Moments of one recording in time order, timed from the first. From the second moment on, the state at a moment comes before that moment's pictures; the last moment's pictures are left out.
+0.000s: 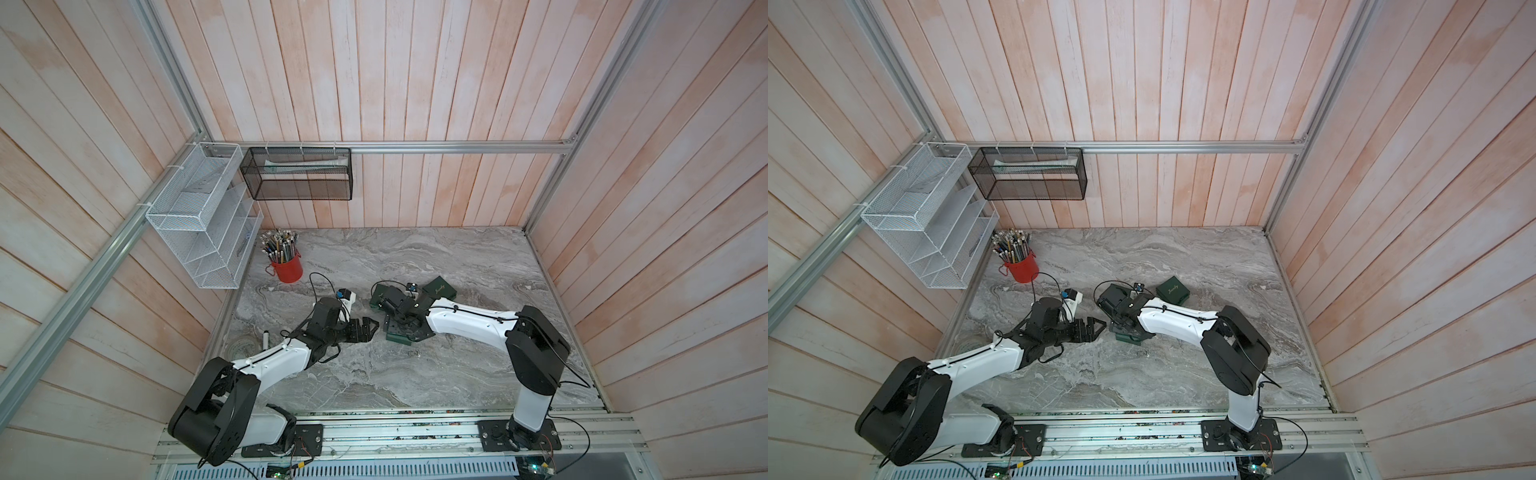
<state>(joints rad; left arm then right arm) -0.46 1.34 0.52 0.14 0.34 -0.46 0.95 1.84 1.31 -0.70 0.29 1.05</state>
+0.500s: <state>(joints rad) -0.46 1.32 0.51 0.14 0.34 -0.46 0.95 1.85 1.35 -0.71 0.27 1.06</state>
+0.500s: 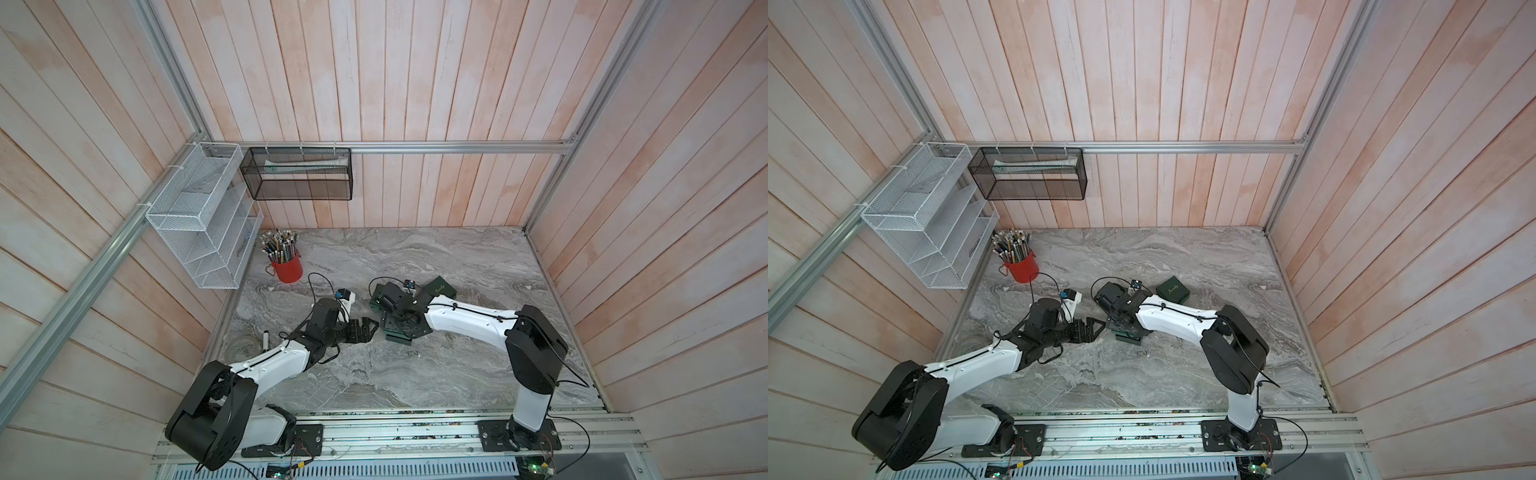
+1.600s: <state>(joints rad) -0.46 1.32 0.51 0.14 0.34 -0.46 0.95 1.84 1.31 -0.70 0.26 1.12</state>
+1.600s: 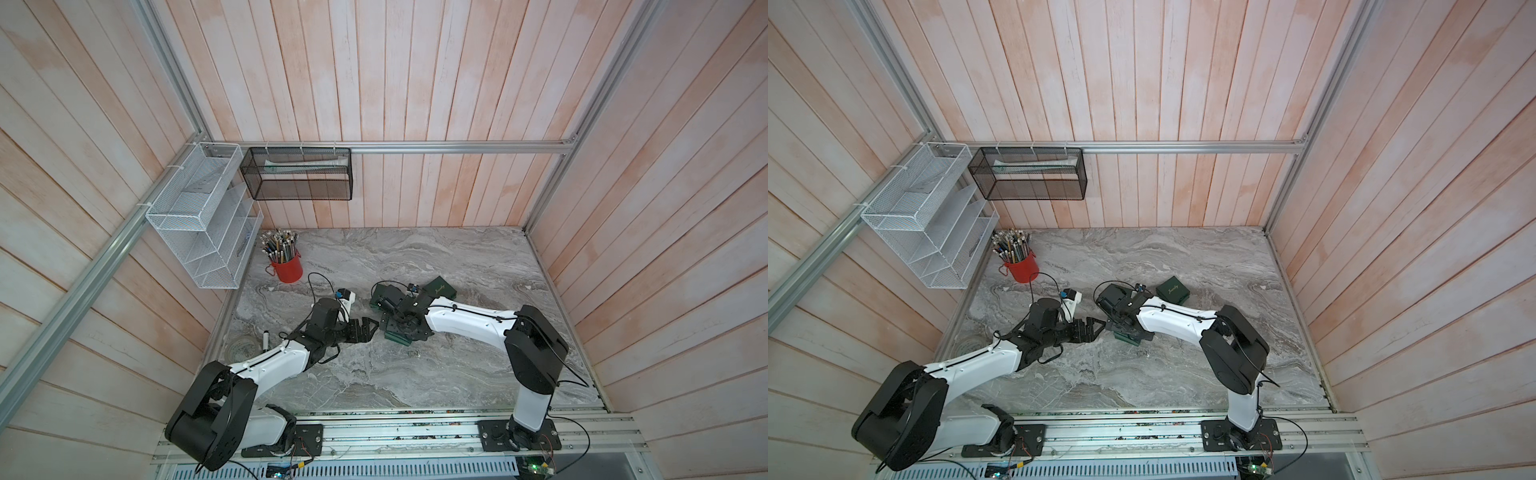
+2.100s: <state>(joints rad) -0.48 1.41 0.52 0.21 0.42 -0.47 0.88 1.54 0.99 -0.51 0.23 1.10</state>
